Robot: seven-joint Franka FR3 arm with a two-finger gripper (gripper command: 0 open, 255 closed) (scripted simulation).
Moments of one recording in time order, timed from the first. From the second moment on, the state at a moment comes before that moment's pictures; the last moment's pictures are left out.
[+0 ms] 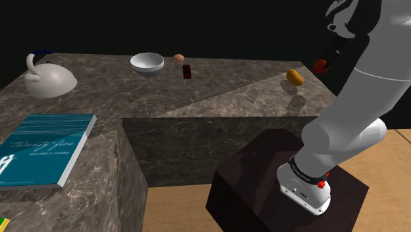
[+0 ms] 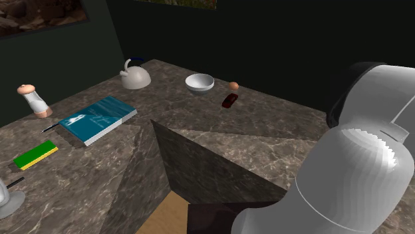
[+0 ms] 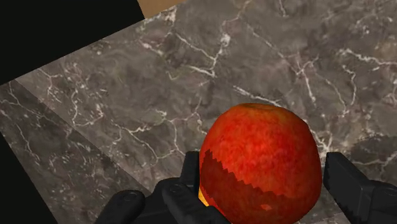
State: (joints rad) arm -0.47 0.21 -0.75 -1.83 0.20 2.04 -1.89
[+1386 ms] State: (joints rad) arm -0.50 0.33 -0.71 -1.95 0.32 2.24 -1.97
